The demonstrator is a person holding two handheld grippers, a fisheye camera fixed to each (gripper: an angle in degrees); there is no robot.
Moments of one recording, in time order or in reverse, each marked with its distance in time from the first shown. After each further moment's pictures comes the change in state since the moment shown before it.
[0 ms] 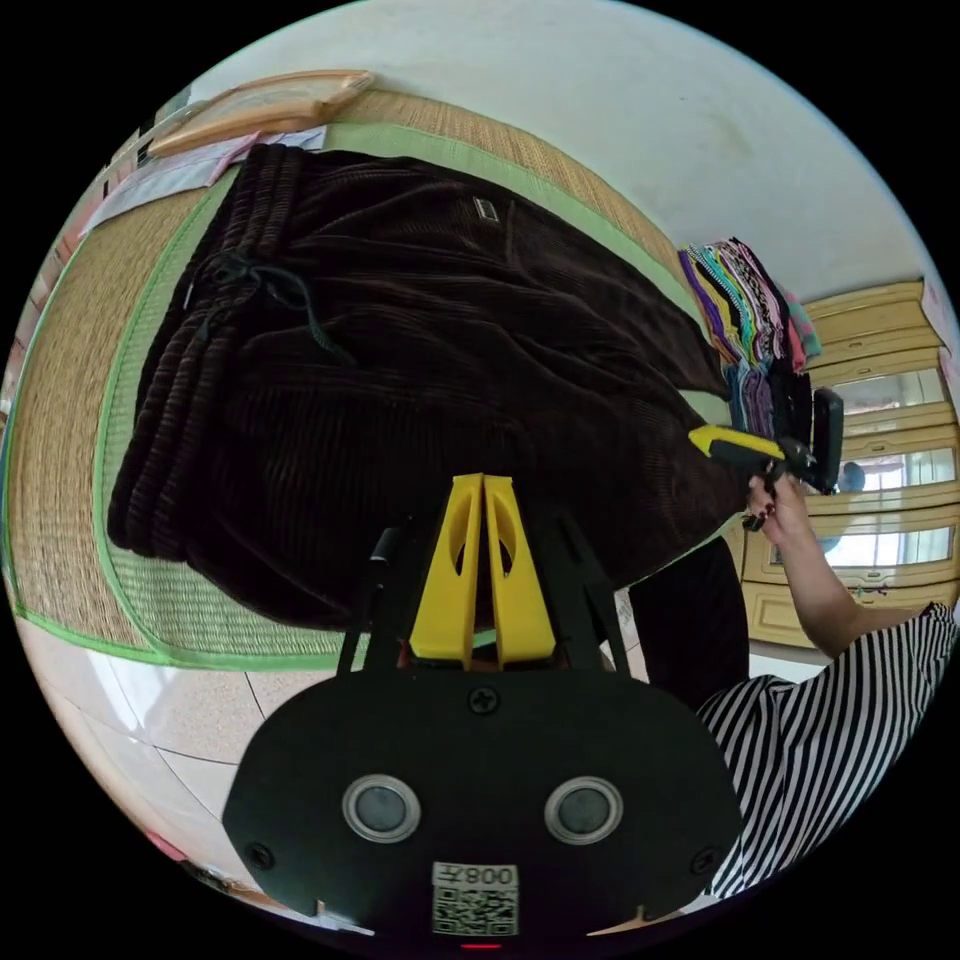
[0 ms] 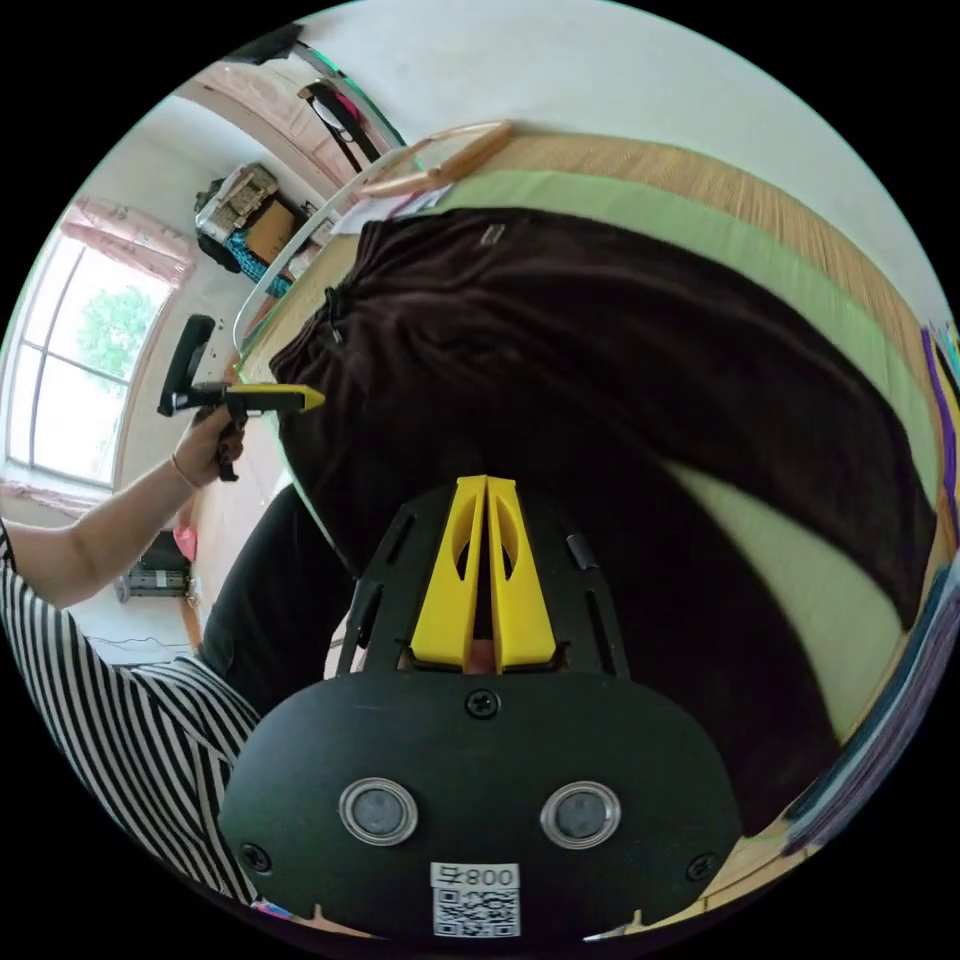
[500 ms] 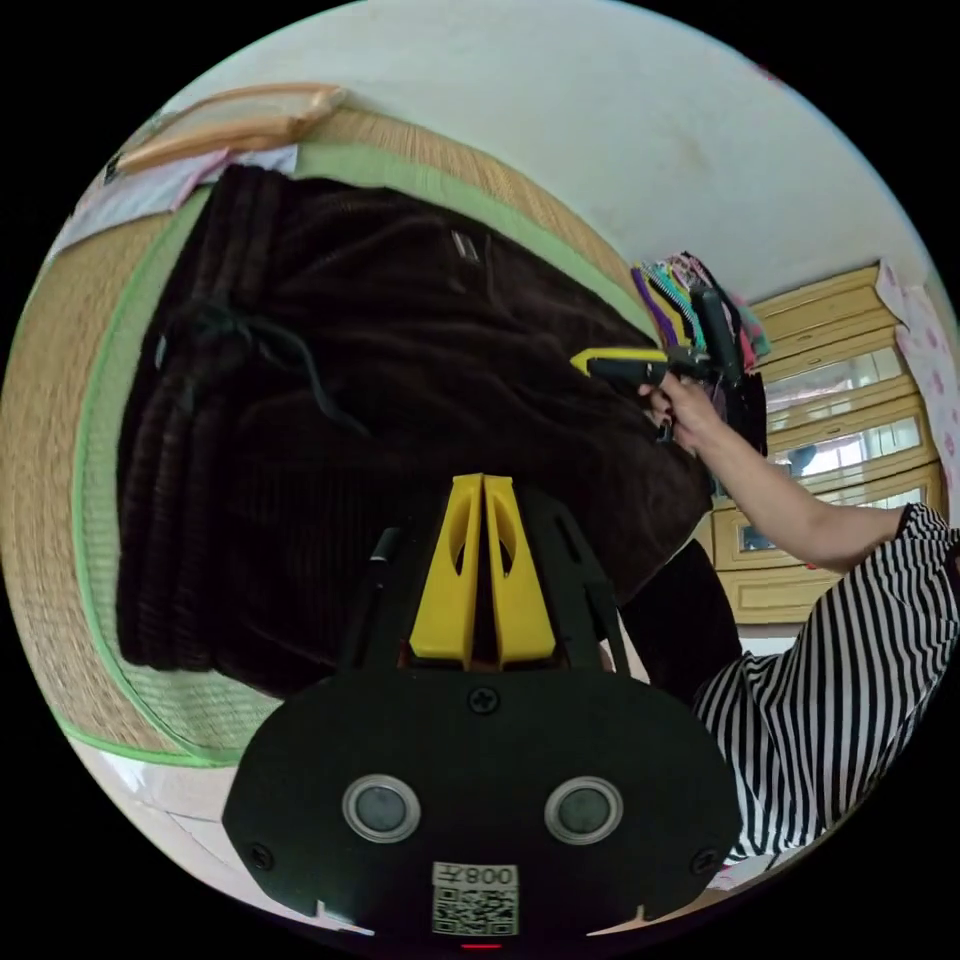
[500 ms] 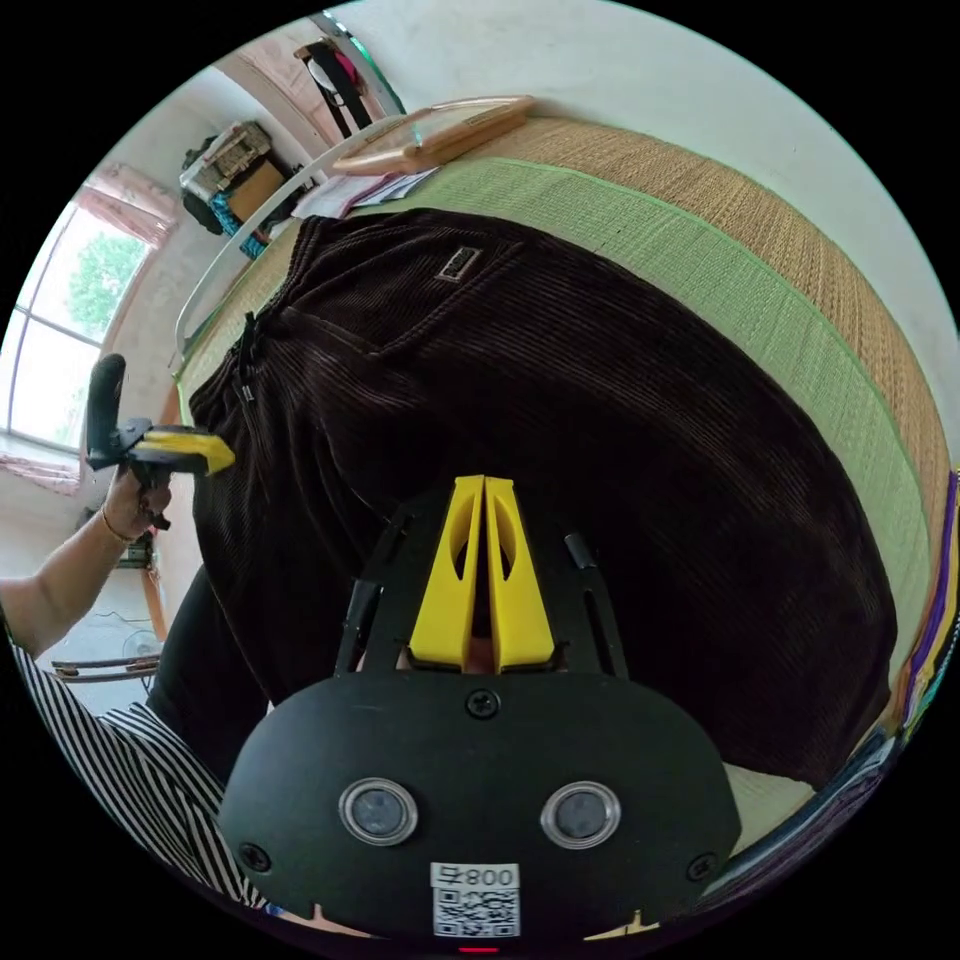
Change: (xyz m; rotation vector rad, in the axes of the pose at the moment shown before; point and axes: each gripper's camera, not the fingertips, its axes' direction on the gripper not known) left arm -0.065 -0.009 -0.073 0.158 0.111 0.104; right arm 0.014 -0.186 -0.074 -0.077 0.083 -0.076
